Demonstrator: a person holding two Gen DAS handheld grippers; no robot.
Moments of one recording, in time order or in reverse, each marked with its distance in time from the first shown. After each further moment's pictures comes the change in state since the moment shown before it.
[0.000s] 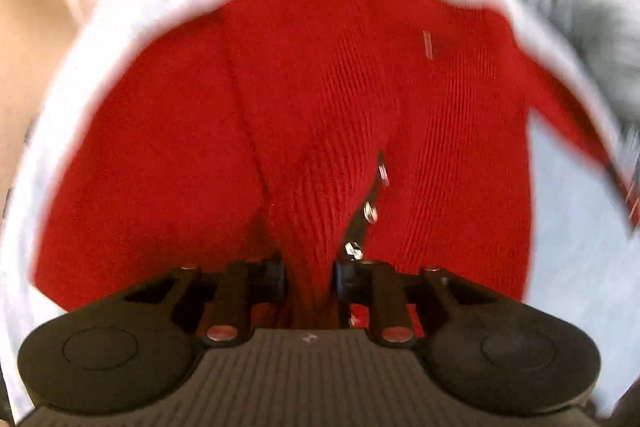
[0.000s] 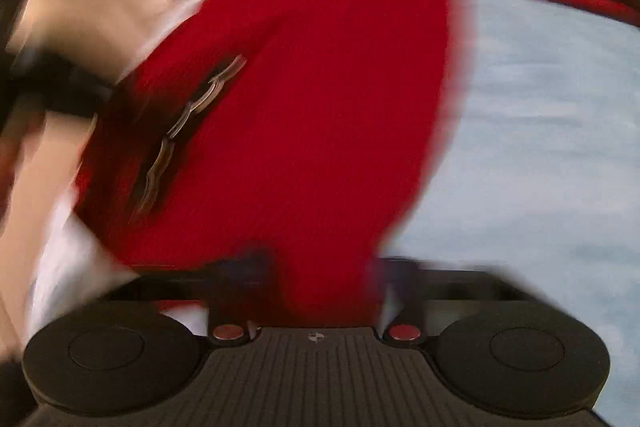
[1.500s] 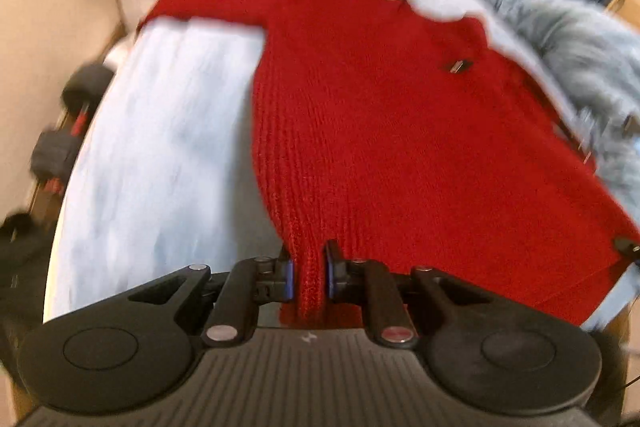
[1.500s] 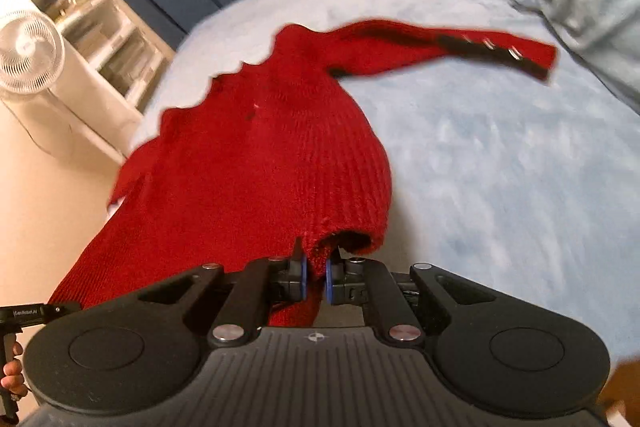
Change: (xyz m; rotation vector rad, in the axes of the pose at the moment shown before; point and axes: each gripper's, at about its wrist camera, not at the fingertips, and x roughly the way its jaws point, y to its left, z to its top) left arm -0.075 0.085 -0.186 -0.008 0.003 -0.053; right arm -0.199 -0.093 -0.060 0.331 -0.152 -0.116
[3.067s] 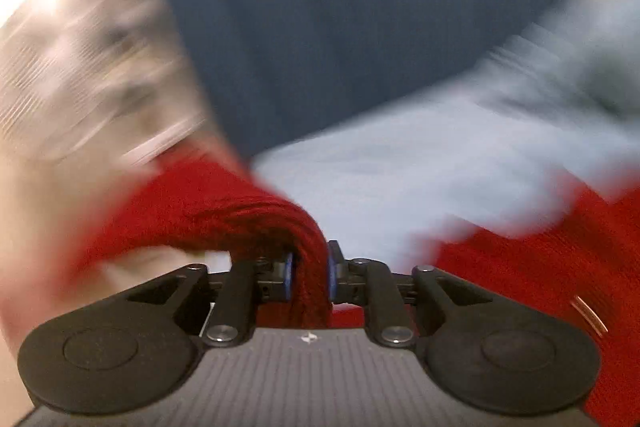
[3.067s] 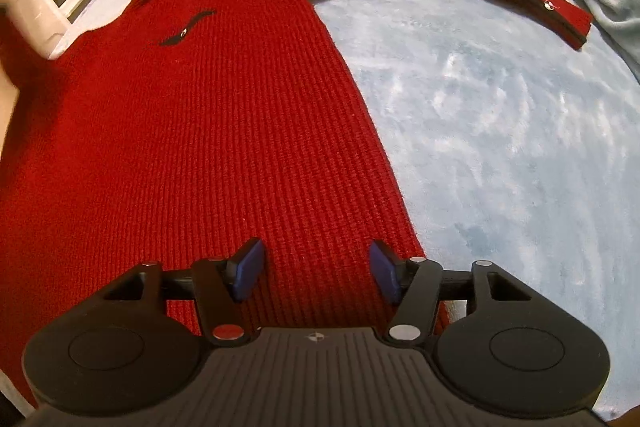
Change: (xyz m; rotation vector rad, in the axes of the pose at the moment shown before) left arm 0.119 -0.117 0.225 0.612 -0.694 0.306; right arm 0.142 0.020 0.033 -0.135 0.095 -0.190
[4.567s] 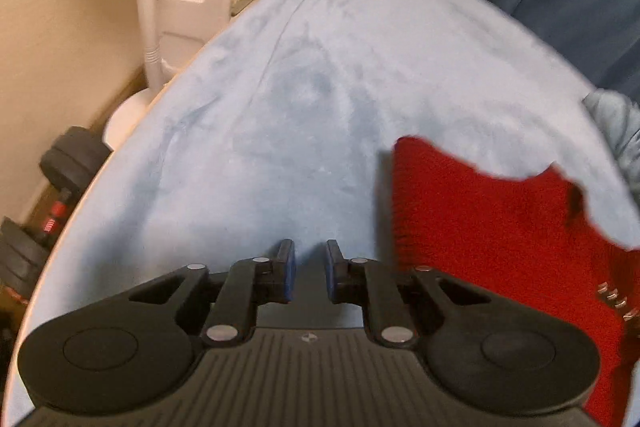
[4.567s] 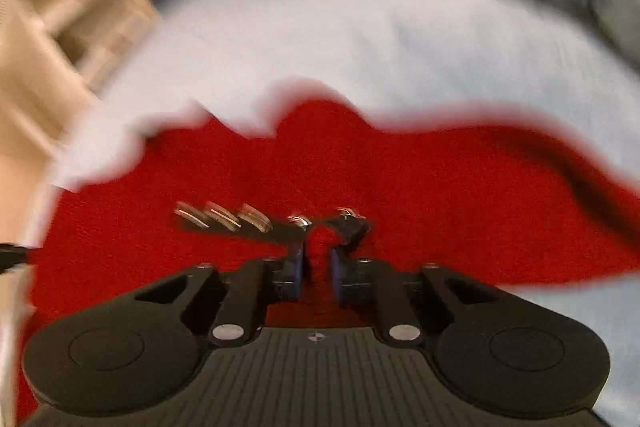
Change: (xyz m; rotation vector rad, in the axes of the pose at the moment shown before) left arm 0.165 0.210 -0.137 -0.783 0.565 -0.163; right arm 0.146 0.055 0.255 -0.034 -0.090 0.131
